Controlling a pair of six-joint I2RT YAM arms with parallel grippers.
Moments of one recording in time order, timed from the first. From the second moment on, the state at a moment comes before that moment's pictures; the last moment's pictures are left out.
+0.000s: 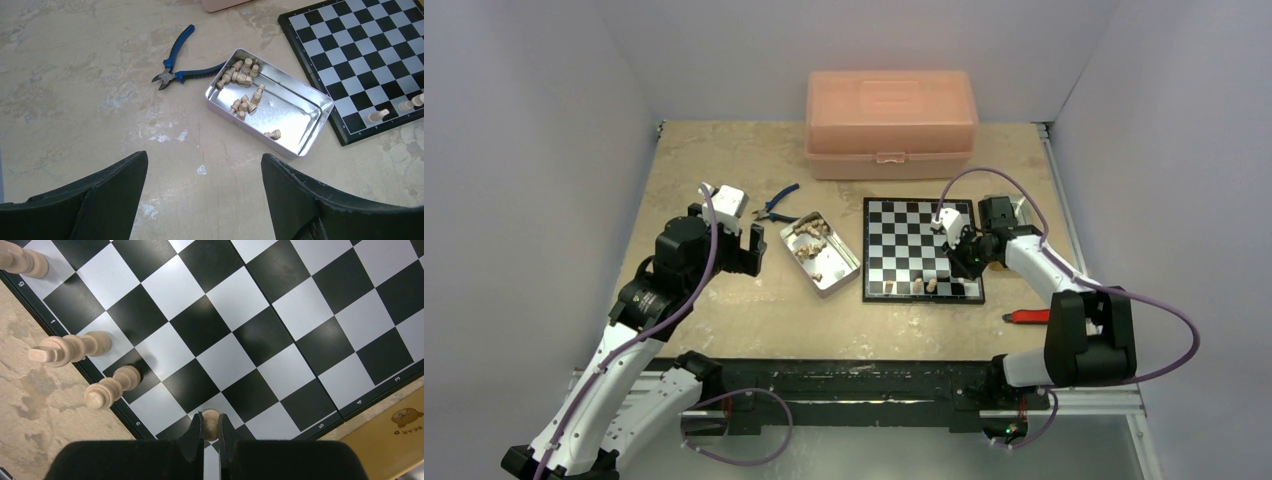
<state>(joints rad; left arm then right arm) -0.43 0.71 0.89 -0.62 -0.10 -0.02 0.09 1.38 0.80 -0.57 -0.38 -0.74</state>
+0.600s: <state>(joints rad) -0.43 0.71 0.89 -0.62 -0.10 -0.02 0.10 1.40 0.80 -0.57 -0.37 -0.73</state>
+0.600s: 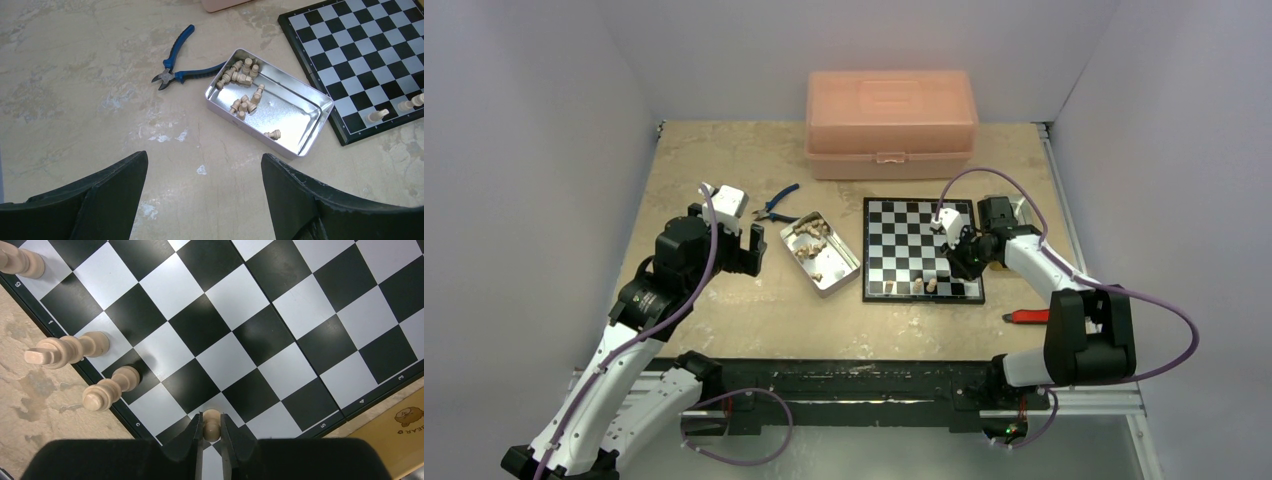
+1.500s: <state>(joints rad) -0.43 0.72 0.89 -0.61 -0.01 -0.02 0.10 1.25 0.80 -0.60 -0.41 -0.72</state>
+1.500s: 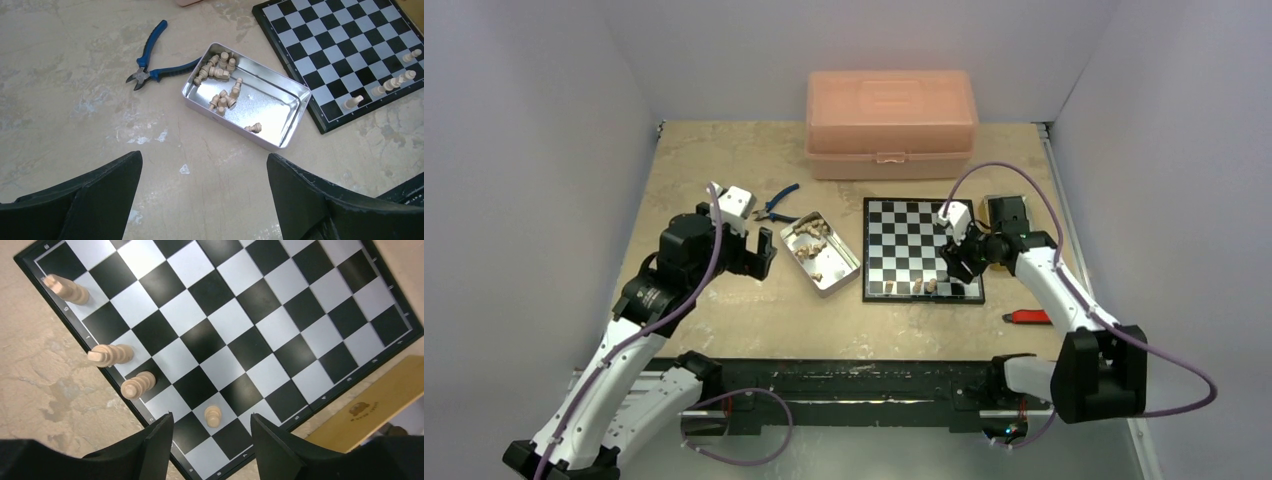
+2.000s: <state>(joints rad) -0.43 0.93 0.91 -0.61 0.16 -0.13 0.05 0.99 0.83 -0.61 -0.57 -0.70</state>
